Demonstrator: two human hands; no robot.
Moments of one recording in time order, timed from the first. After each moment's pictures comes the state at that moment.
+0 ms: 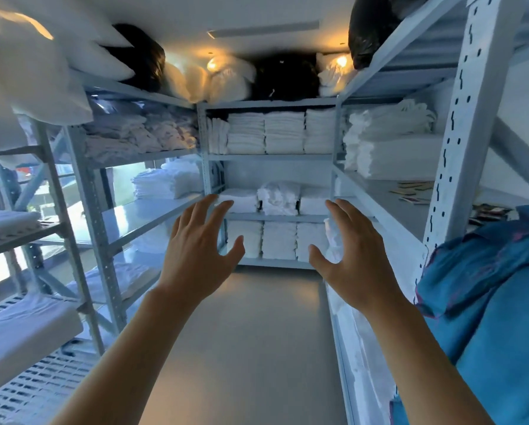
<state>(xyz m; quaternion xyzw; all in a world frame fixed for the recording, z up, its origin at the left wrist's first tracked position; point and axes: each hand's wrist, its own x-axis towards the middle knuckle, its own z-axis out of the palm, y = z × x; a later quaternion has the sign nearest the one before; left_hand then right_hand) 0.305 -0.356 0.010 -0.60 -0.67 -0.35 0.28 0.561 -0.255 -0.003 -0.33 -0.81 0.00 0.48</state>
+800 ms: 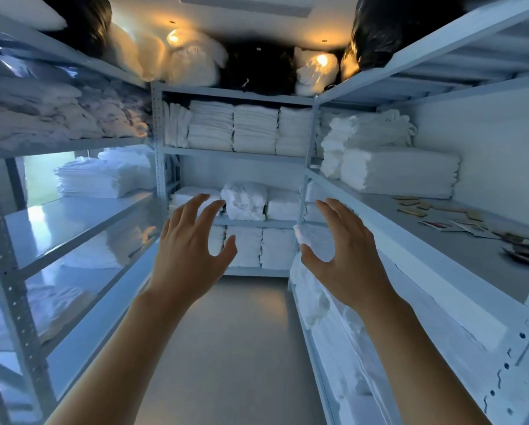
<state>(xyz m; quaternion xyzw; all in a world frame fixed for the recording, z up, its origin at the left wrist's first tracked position) 0.076 -0.143 0.004 -0.63 -0.61 -0.43 0.22 0.346 -0.086 0.018 -0.41 -0.81 -0.06 0.42</state>
